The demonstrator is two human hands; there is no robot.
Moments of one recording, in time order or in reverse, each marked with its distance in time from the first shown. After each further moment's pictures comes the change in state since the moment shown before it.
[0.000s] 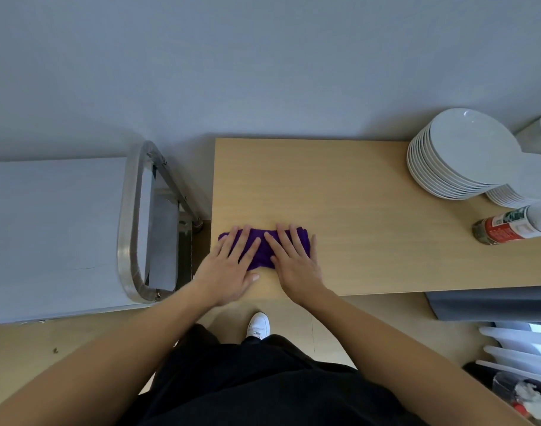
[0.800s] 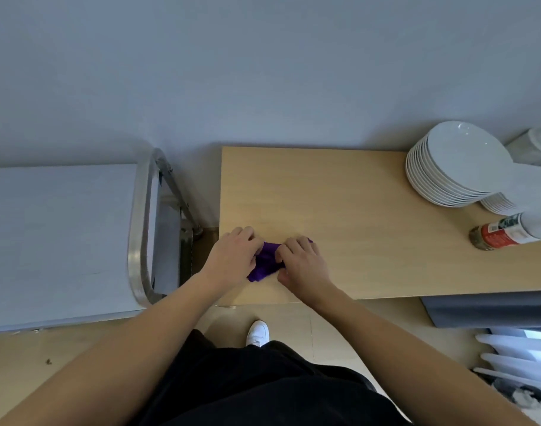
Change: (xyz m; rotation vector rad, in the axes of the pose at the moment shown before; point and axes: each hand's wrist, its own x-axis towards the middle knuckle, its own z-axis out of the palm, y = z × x) left_hand 0.012 -0.009 -0.056 -0.185 0.224 0.007; right_hand 0.001 -0.021 -0.035 -0.080 0.259 -0.084
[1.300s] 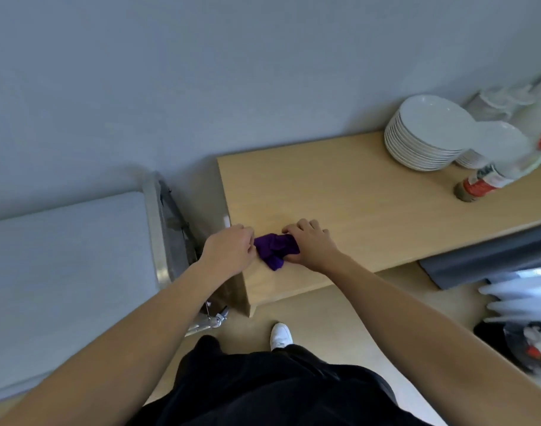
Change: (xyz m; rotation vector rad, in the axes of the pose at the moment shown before) left_hand -0.013 -0.043 -0.041 -0.071 -0.159 -0.026; right_hand 0.023 -0.023 -0.017 0.110 -0.360 0.322
